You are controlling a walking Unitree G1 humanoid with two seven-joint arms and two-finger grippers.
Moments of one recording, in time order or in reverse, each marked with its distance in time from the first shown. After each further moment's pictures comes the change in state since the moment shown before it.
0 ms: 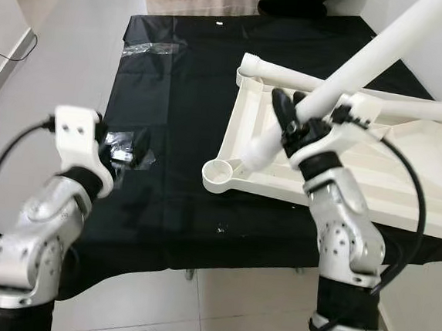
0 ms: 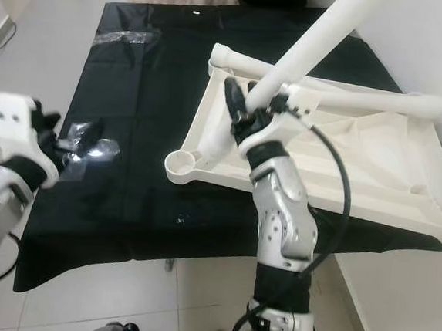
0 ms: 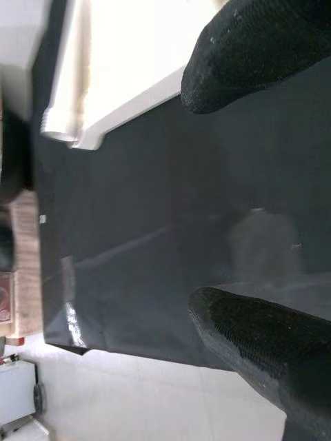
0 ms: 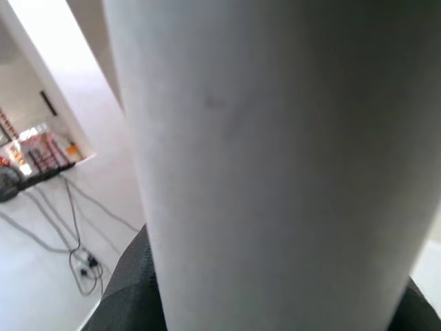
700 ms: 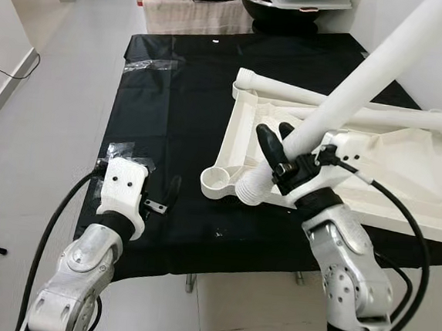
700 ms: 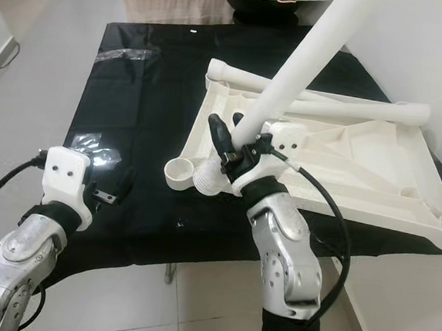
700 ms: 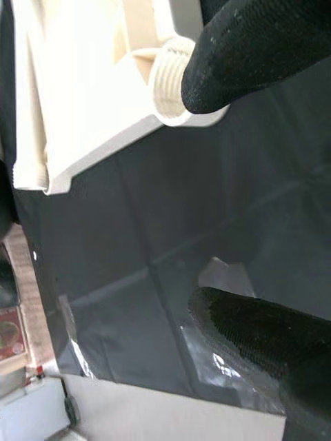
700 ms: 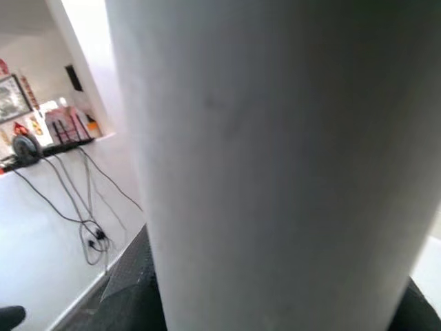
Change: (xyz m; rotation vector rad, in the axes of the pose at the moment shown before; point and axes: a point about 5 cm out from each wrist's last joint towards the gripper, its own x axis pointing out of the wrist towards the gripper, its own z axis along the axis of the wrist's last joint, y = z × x) left arm -0.013 -0.033 -0.033 0.139 0.040 -0.018; right arm -0.032 0.007 -0.011 -0.089 0.066 0.063
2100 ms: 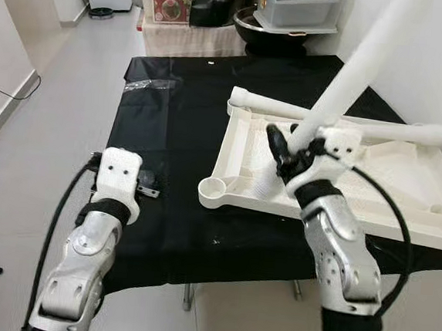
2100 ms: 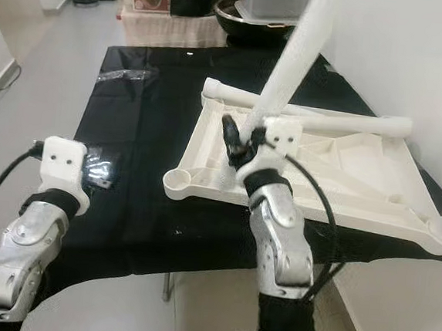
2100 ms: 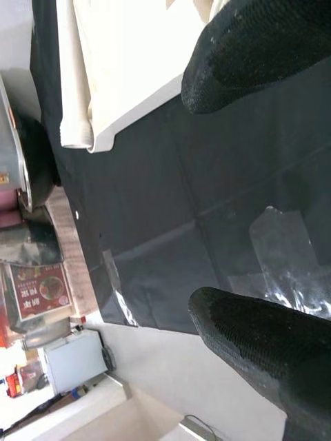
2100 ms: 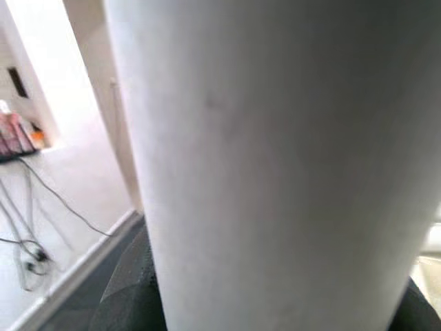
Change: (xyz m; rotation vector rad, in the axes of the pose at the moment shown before) left arm 0.019 0.016 0.000 0.043 -0.048 0.149; right arm 0.023 -0.012 -0.001 -0.009 0.005 -0.148
